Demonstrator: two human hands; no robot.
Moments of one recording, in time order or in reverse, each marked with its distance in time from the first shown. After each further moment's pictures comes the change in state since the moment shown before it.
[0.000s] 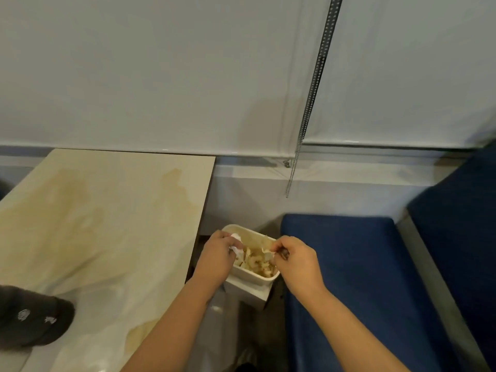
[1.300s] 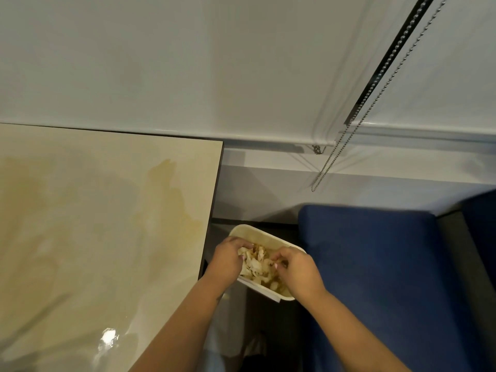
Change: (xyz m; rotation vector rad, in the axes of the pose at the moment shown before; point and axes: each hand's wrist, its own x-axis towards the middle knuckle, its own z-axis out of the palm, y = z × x) left_hand 0.132 -0.090 0.055 -0.084 -0.225 -0.157; right_hand 0.134 0.066 0.105 -0.206 -0.341 0.175
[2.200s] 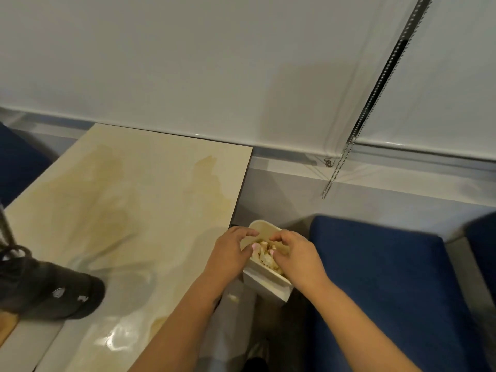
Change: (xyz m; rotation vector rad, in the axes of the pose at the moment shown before) left_hand -0.140 0.035 -0.039 -0.057 0.308 0.178; right_hand -0.108 -0.057 -0.027 0.048 0.127 -0.294
